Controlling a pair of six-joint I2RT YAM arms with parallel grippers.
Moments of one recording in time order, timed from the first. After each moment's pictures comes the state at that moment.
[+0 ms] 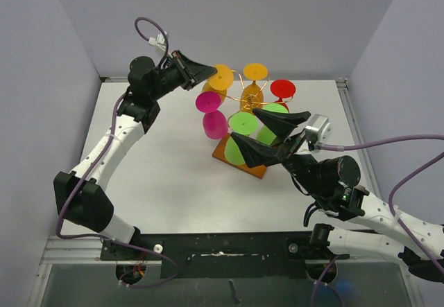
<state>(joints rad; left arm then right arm) -0.36 1.53 1.45 0.19 0.52 -1.05 1.12 0.82 0.96 0.36 0.19 -0.07</state>
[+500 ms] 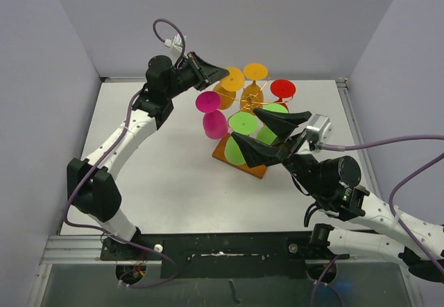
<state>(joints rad) -0.44 1.62 1.49 0.18 0.46 -1.03 1.12 0.81 0.96 0.36 0.20 -0.06</state>
